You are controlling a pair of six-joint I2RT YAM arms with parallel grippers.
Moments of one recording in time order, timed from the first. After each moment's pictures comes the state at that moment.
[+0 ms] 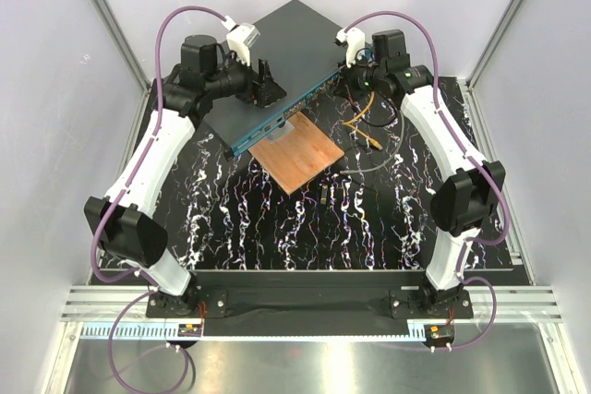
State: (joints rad) left arm -0.30 1.61 1.72 -0.48 0.59 -0.10; right arm 0.34 1.89 1.95 -0.63 -0.45 -0.21
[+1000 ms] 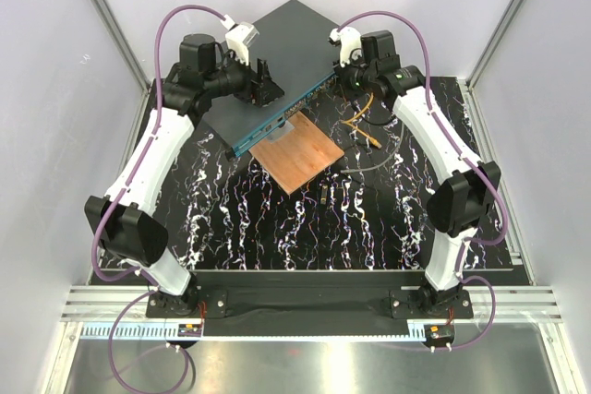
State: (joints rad) left arm -0.29 1.62 1.73 -0.49 0.59 -0.07; right arm 0.40 1.90 1.98 -0.65 -0.25 -0.14
